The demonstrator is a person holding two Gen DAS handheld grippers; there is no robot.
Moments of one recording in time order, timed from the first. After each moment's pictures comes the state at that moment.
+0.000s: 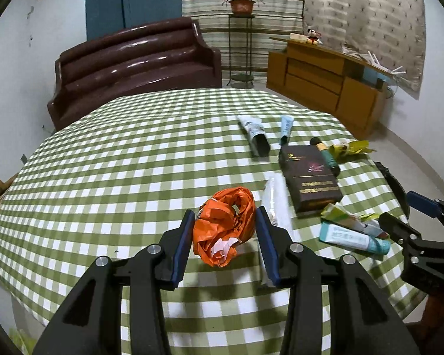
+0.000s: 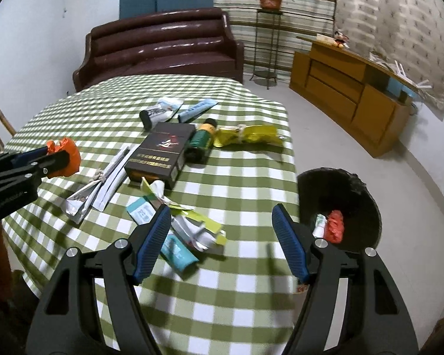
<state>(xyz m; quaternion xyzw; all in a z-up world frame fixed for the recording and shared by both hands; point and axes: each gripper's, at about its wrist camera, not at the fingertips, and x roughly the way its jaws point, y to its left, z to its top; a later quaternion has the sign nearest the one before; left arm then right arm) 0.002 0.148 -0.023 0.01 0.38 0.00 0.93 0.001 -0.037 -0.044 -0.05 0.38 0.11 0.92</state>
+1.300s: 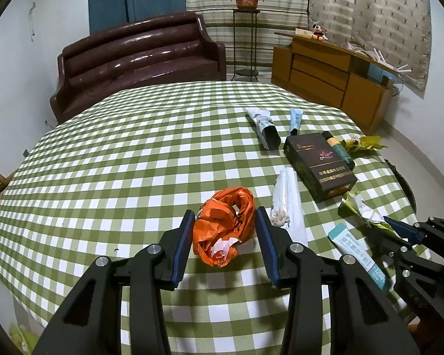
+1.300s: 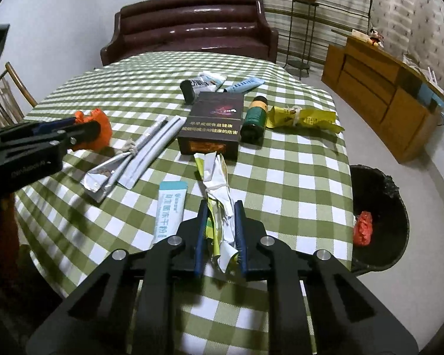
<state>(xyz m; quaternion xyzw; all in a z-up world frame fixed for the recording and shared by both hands) 0.011 0.154 -0.034 0.01 0.39 0.01 0.92 -0.003 -0.011 -0.058 -0.07 0.40 0.18 0.90</state>
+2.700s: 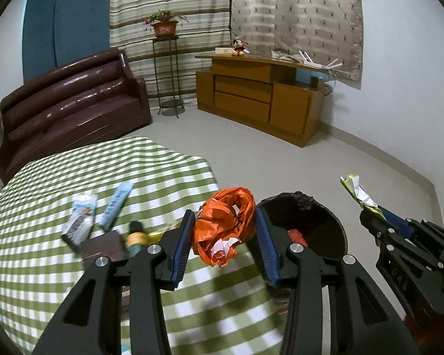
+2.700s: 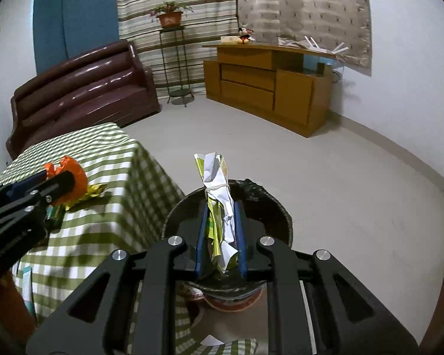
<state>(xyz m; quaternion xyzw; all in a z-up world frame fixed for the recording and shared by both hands) 0.092 -0.063 -0.007 0.05 0.32 -0.14 0.93 0.035 -0.210 -0.038 0.06 0.33 -0.09 0.94</state>
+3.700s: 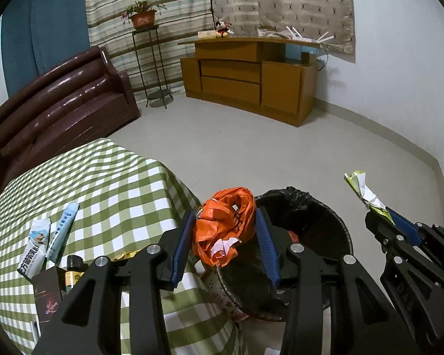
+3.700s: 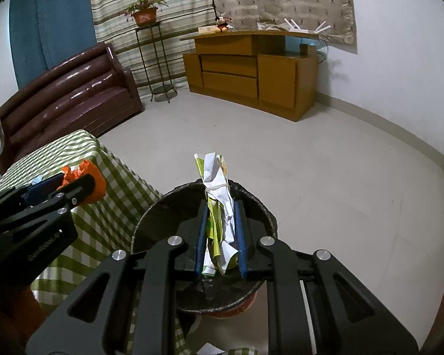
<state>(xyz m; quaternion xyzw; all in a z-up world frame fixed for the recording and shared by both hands) 0.134 -0.126 -0.037 0.10 0.36 -0.15 0.92 0.066 -0.255 -0.064 0.10 0.35 -0.11 0.93</state>
